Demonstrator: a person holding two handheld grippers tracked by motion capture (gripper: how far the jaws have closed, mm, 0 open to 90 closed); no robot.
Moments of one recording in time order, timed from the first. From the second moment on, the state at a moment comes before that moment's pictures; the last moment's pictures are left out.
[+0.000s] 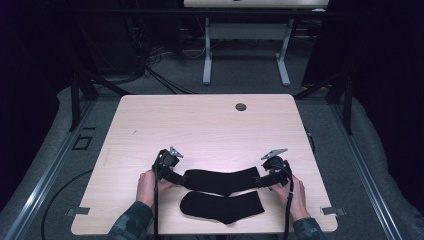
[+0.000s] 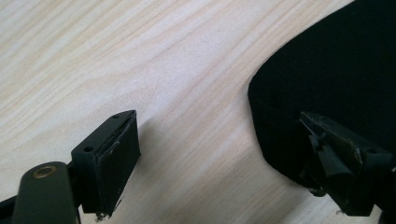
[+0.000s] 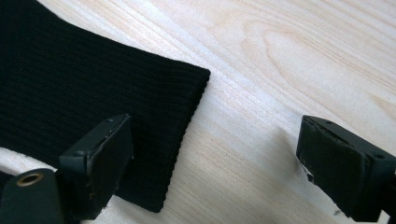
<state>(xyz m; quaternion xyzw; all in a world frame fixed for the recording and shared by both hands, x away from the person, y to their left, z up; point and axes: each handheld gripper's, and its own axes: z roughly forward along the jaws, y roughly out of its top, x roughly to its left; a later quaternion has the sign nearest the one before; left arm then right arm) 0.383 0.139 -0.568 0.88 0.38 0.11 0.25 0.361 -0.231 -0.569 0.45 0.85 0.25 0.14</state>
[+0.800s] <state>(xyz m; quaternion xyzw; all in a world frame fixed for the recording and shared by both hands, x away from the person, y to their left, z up) 0.327 0.204 -0.526 0.84 0.41 0.19 0.30 0.296 -0.287 -0.509 0.46 0.80 0.32 0.20</state>
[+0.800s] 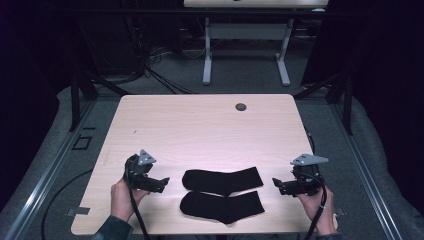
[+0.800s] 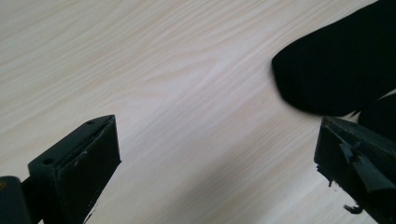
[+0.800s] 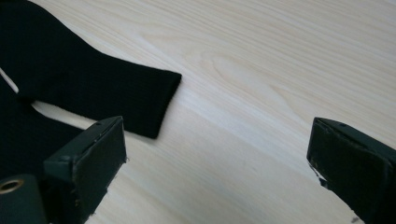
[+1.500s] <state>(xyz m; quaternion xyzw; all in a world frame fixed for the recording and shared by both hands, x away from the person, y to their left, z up) 0.295 0.275 -0.588 0.80 0.49 0.19 0.30 0.282 -0.343 -0.585 0.52 0.78 0.30 0.19</state>
